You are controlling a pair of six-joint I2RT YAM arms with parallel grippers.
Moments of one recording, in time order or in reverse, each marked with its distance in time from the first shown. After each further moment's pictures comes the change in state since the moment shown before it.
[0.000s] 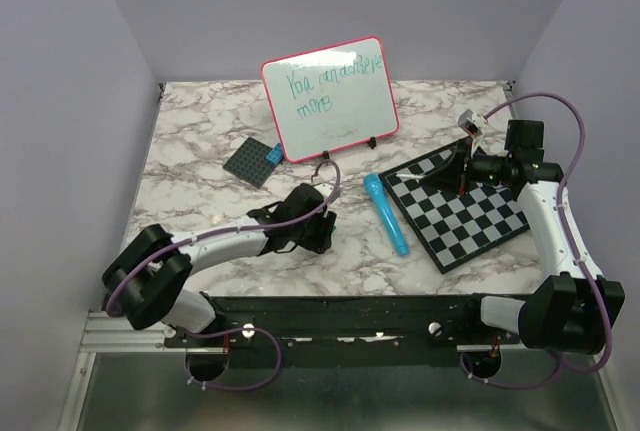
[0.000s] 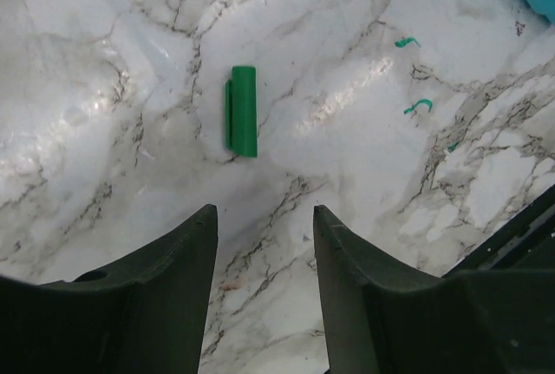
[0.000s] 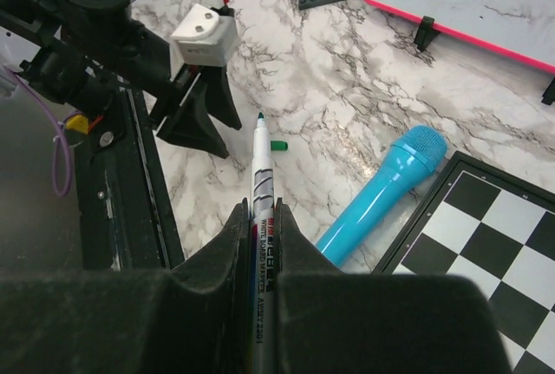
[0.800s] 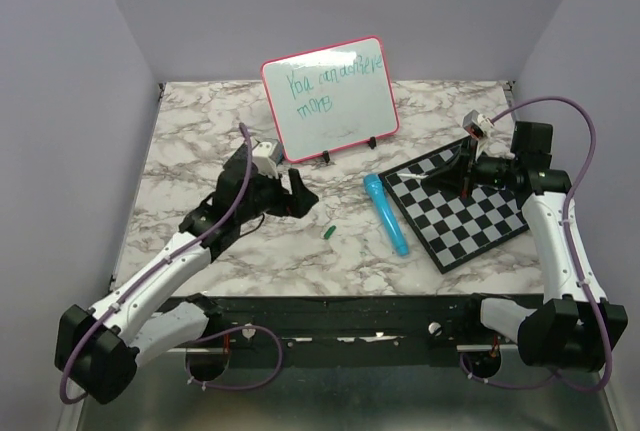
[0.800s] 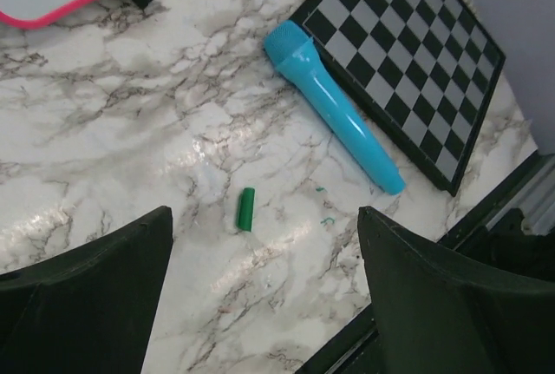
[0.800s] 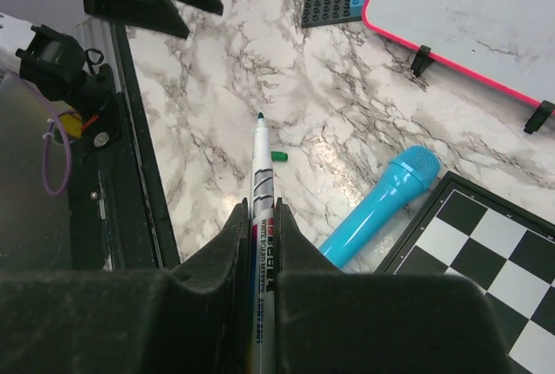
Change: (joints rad) left arm 0.354 -0.390 0.045 0.013 0.180 -0.123; right arm 0.000 -0.087 0.000 0.000 -0.010 -0.002
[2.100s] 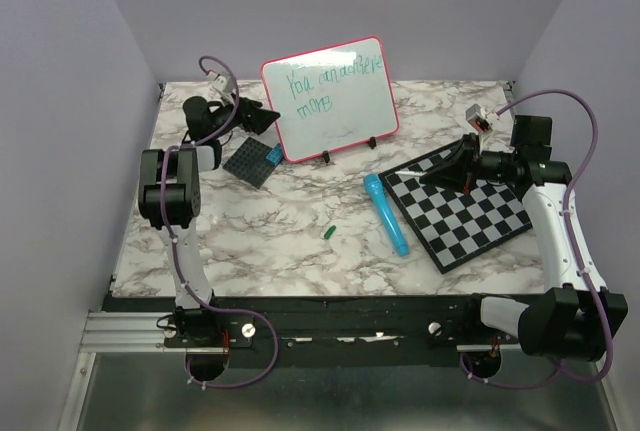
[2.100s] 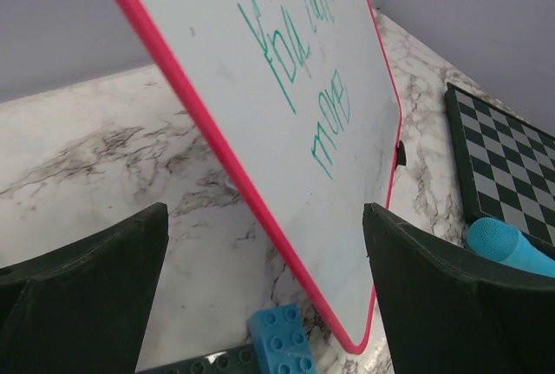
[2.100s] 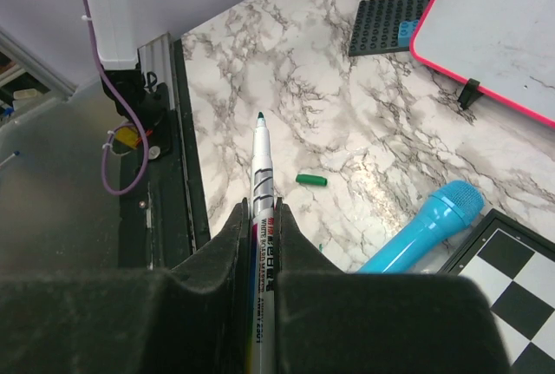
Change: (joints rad) left arm 0.509 1.173 0.596 1.021 0.653 0.095; right arm 0.000 0.053 0.054 -0.031 -0.138 0.018
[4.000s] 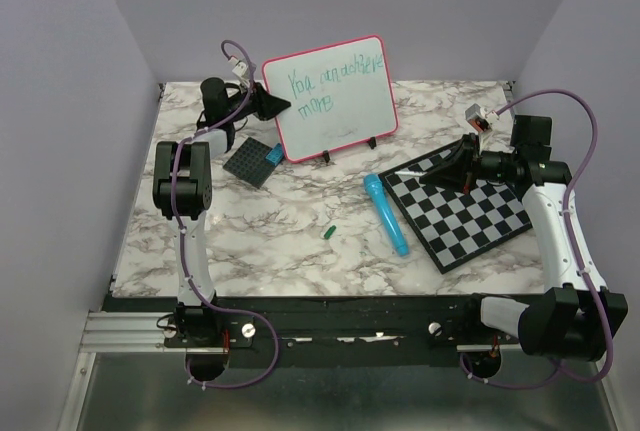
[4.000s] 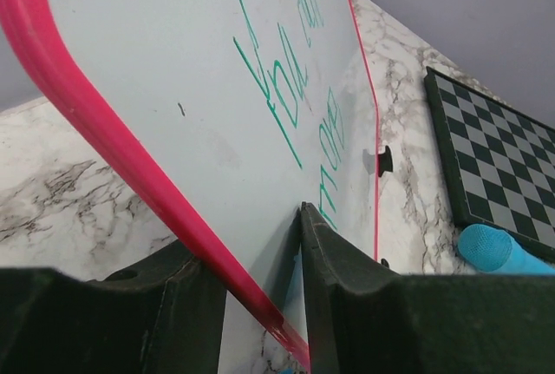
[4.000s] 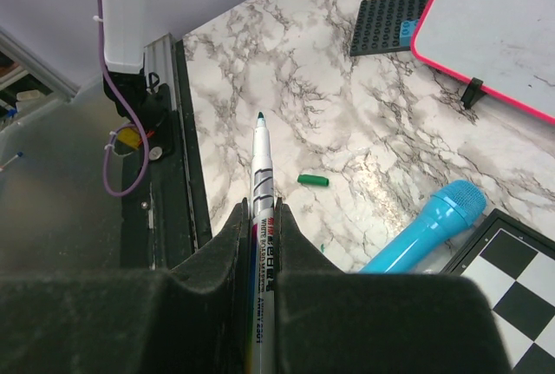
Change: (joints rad) left arm -0.048 0.107 0.242 -0.191 0.045 0.010; right arm 0.002 0.001 0.000 0.001 0.000 0.007
